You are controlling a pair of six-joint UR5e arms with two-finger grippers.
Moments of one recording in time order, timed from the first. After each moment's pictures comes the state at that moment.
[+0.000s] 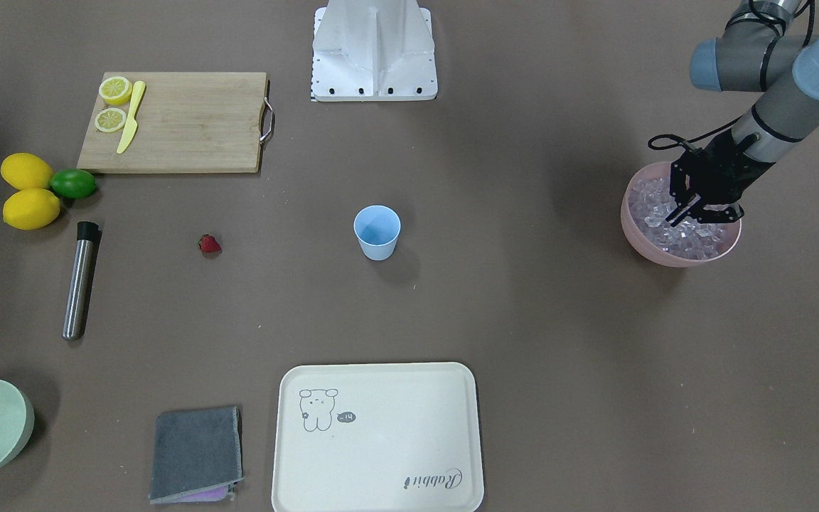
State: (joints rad) left arm -0.96 -1.57 -1.78 -2.13 -2.19 0.12; right arm 1.50 -1.56 1.77 -1.61 2.22 0.23
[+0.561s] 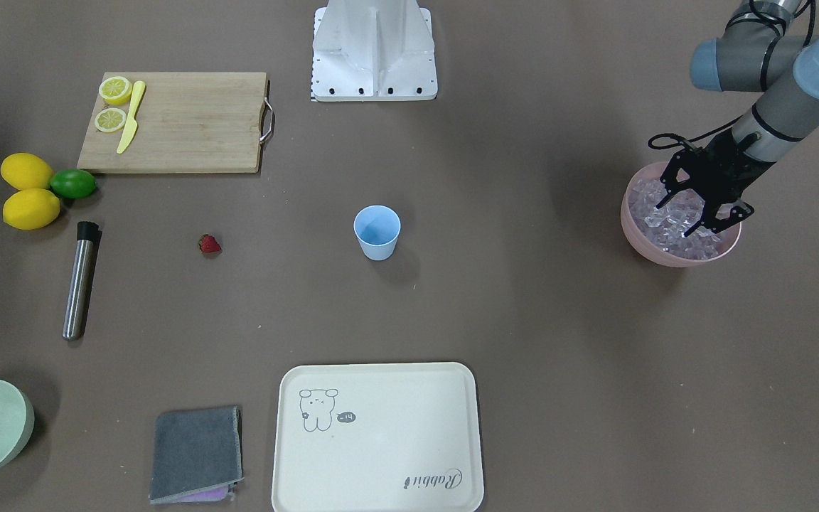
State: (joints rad) left arm -0.95 -1.58 -1.75 -2.14 -2.18 0.11; right arm 1.50 -1.61 1.80 -1.51 2.20 0.23
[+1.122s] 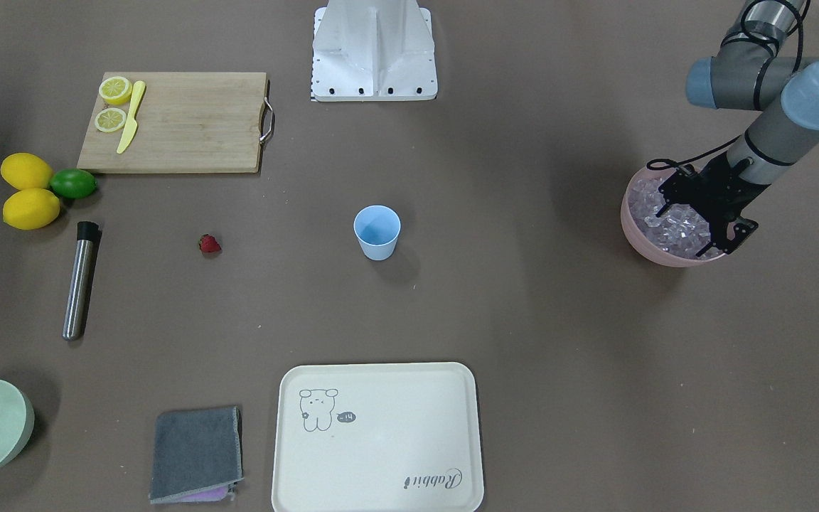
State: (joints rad) left arm -0.95 -1.61 -1.70 -2.14 -2.15 0.14; right arm 1.50 -1.65 1.84 -1.50 2.20 0.24
